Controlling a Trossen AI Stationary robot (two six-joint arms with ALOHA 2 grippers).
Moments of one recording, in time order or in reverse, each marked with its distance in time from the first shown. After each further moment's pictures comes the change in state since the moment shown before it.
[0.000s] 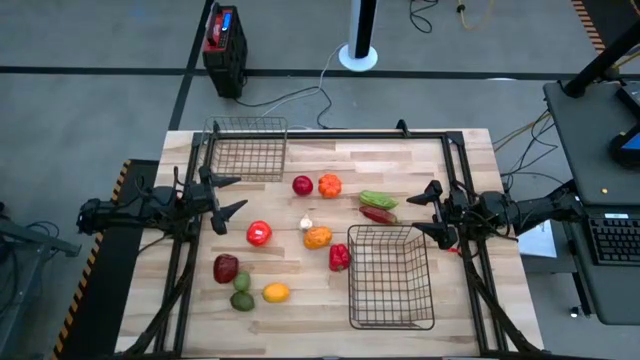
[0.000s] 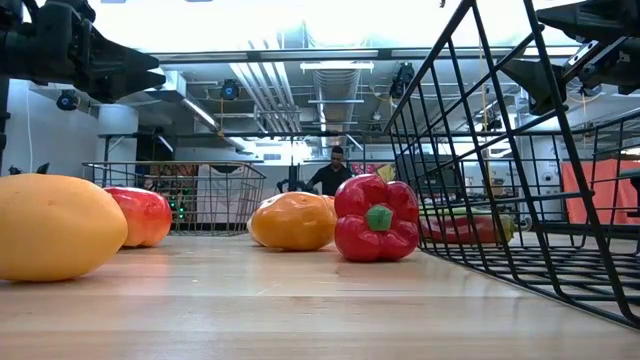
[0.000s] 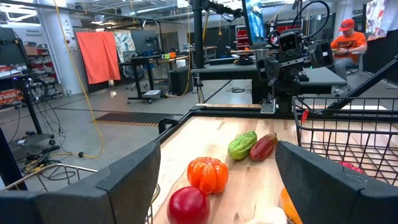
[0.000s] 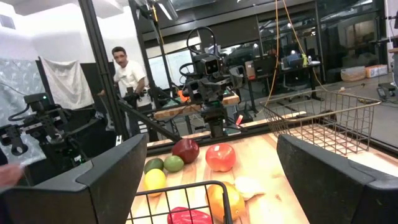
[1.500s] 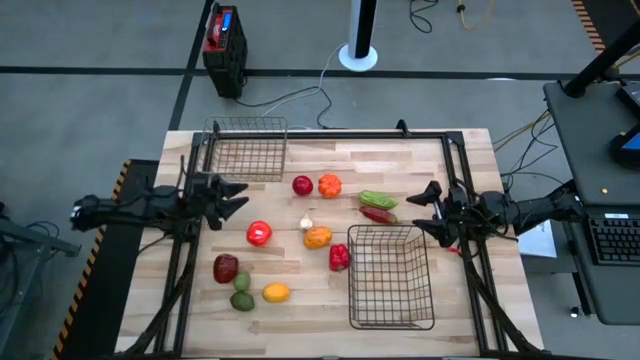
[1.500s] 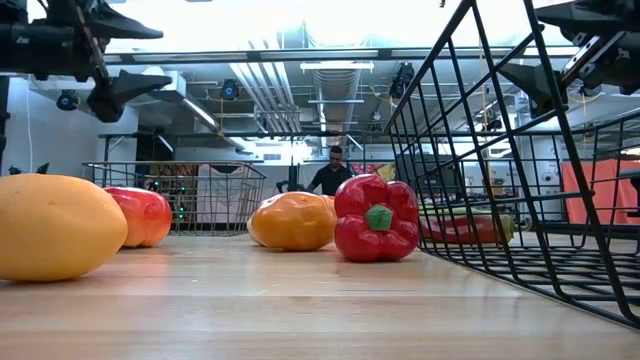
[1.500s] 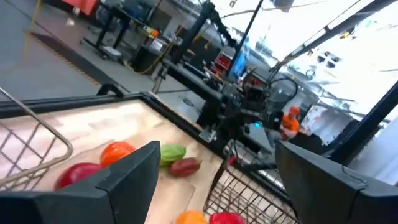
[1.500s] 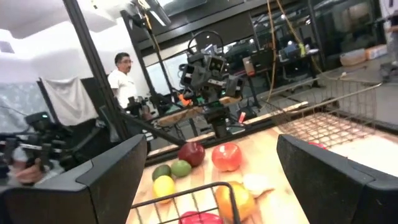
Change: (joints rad) left arm -0.002 0.130 0.001 0.177 0.064 -0.653; right arm 0.000 0.000 0.005 -0.002 0.032 0.105
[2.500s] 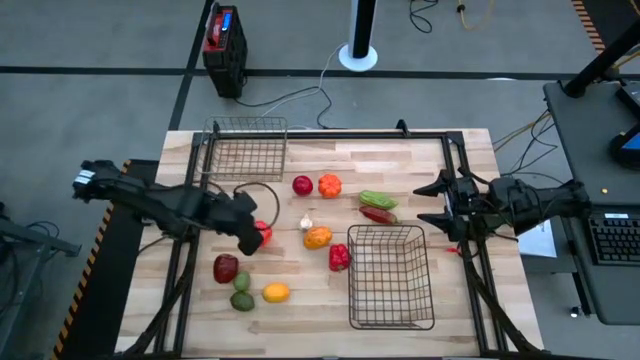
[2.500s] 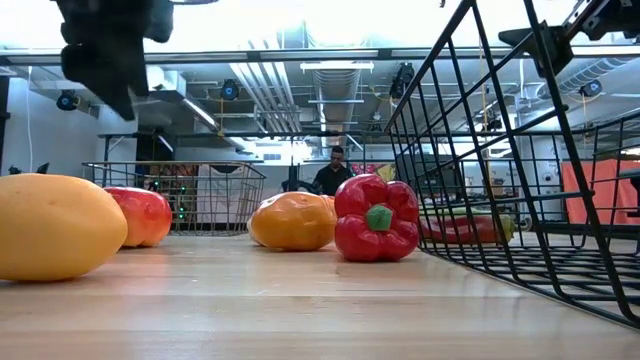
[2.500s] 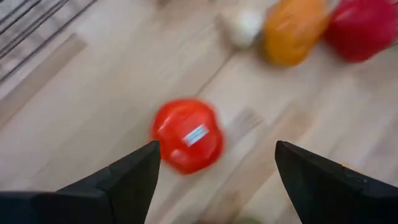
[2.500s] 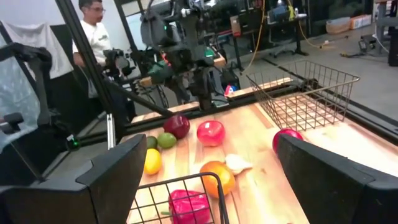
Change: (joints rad) left arm -0.207 1.020 0.828 -1.148 0.069 -0.438; right arm 0.000 0.156 0.386 -0.453 0.000 -0.037
